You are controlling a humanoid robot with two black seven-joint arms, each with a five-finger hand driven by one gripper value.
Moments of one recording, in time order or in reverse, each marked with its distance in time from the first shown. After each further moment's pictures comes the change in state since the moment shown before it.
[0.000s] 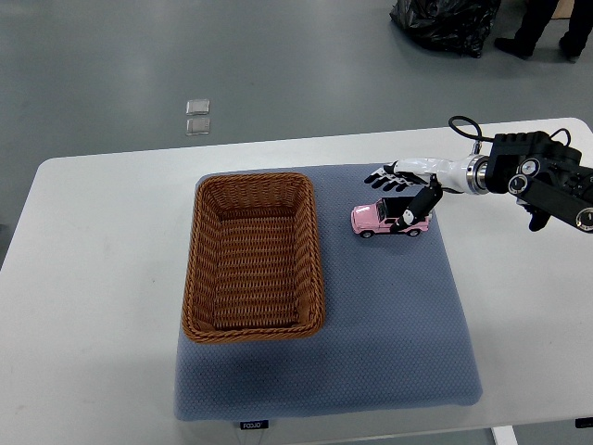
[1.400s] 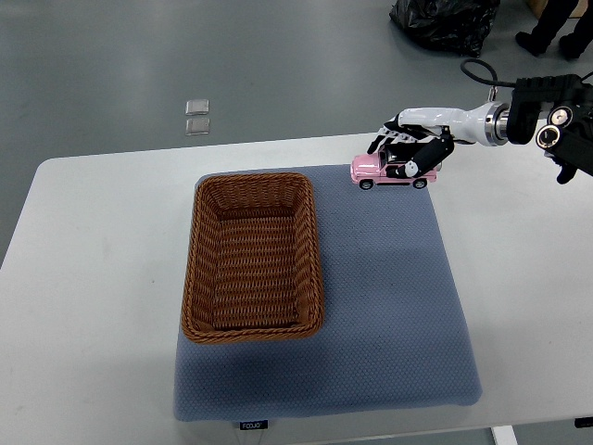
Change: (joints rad) left arm 0.000 0.000 0.002 0.003 0.000 0.001 0.000; right arm 0.161 -0.074 0.014 0.081 0.001 0.062 0.070
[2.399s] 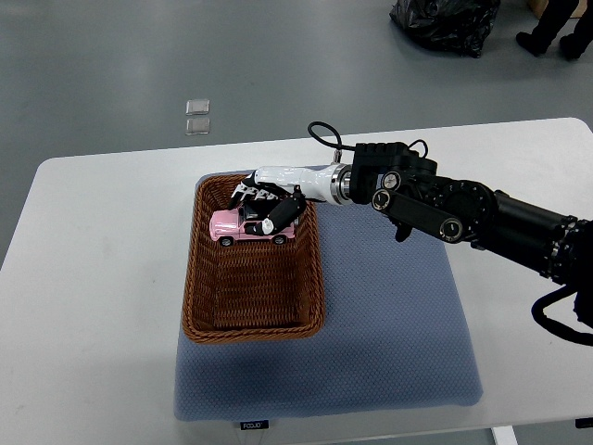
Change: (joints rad) left arm 0.000 0.000 0.002 -0.006 0.002 -0.001 0.000; right arm -0.067 0.490 -0.038 -0.200 0.024 -0.152 -0.001
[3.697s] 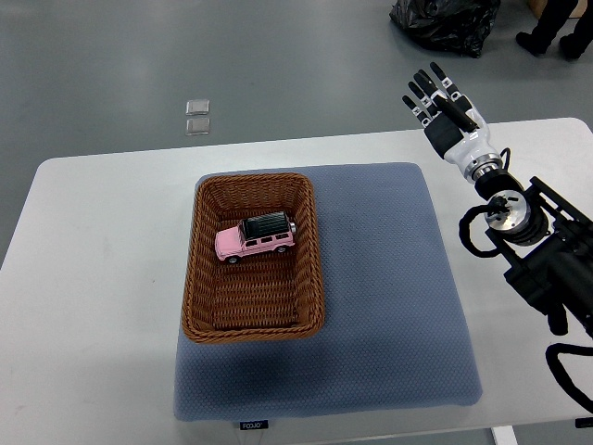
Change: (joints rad) left arm 0.000 0.000 -0.002 0.006 0.000 0.001 0.000; right arm -0.357 -0.082 0.821 -0.149 0.962 -0.018 0.125
